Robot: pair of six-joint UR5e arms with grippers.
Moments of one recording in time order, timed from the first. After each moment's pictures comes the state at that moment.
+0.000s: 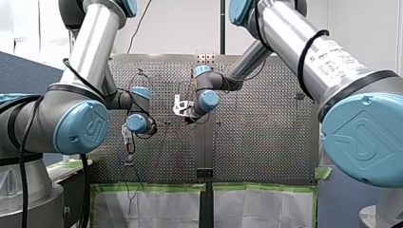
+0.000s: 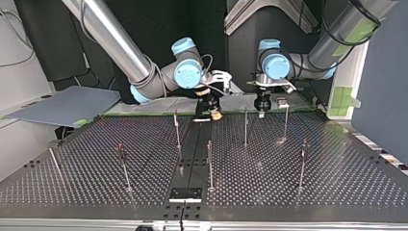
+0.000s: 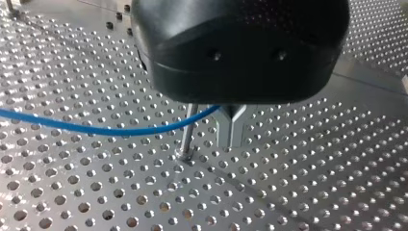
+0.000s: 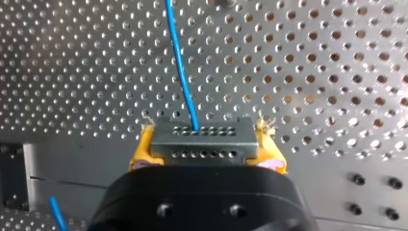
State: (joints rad) left arm -0.08 -2.01 -2.01 -2.39 -1.64 -1.81; right arm 2.39 -0.83 1.22 -0.10 1.60 1.70
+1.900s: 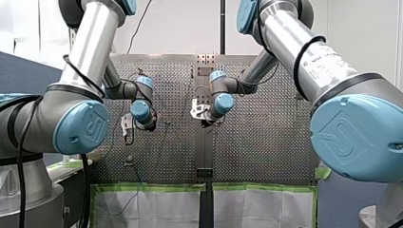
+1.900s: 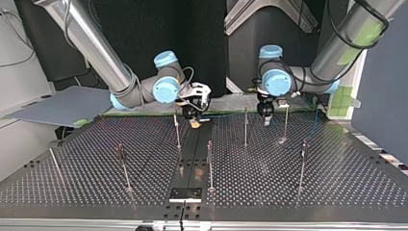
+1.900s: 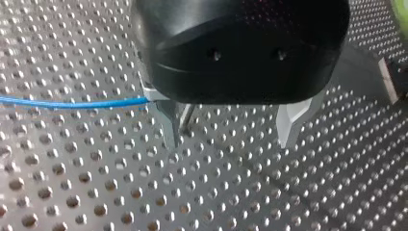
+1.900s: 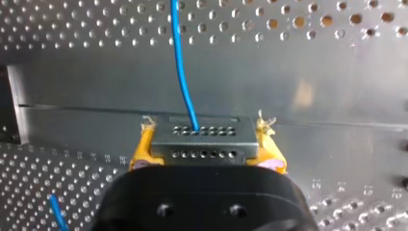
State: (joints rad) left arm -0.08 -1.98 -1.88 -2.71 -1.71 -1.77; right arm 2.27 -0.81 1.21 -0.07 1.57 1.70
